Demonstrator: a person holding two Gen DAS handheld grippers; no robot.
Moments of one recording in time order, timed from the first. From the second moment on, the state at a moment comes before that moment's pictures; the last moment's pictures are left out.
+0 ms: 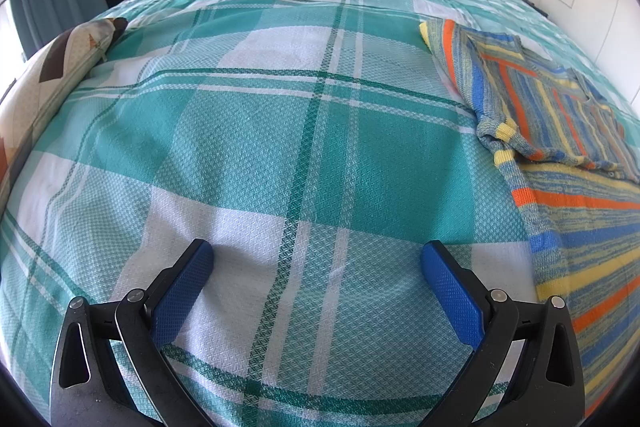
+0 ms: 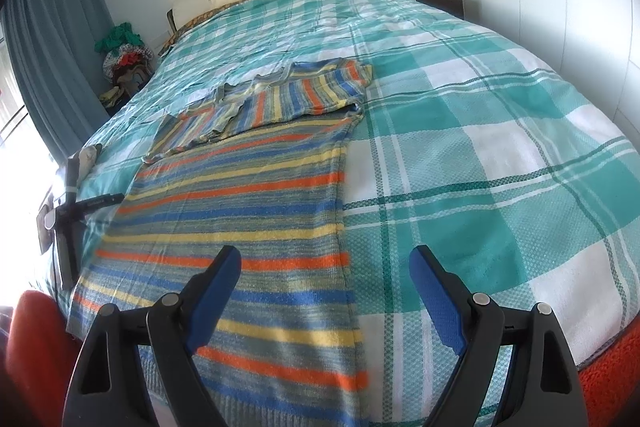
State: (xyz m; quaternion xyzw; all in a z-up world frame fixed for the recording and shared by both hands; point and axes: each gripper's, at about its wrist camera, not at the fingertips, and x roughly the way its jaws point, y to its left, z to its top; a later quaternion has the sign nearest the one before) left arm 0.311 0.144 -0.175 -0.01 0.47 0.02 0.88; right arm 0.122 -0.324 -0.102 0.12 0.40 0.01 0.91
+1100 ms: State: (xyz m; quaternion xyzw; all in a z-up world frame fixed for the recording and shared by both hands) left arm 0.311 0.144 -0.175 -0.01 0.47 0.02 0.88; right arm 0.126 -0.325 -0.106 0.12 0.40 0.01 0.91
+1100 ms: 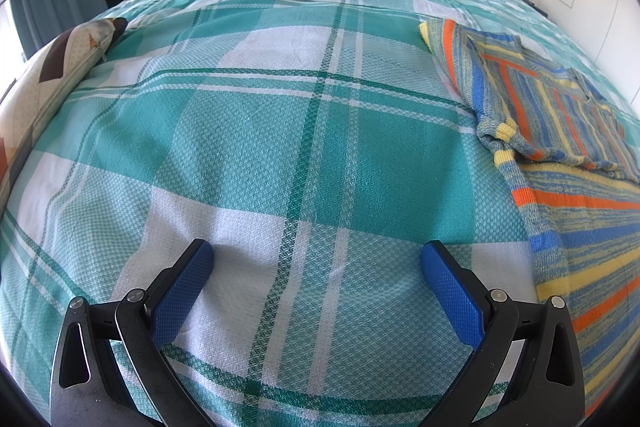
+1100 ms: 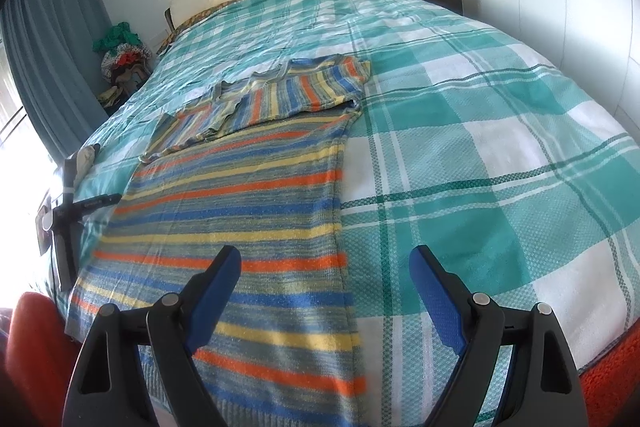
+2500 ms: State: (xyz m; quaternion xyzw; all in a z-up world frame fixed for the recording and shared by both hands) left arm 0.311 0.144 -0.175 -0.01 0.47 0.02 0.88; right arm 0.132 -0.321 -0.113 0.11 0.41 0.02 0.90
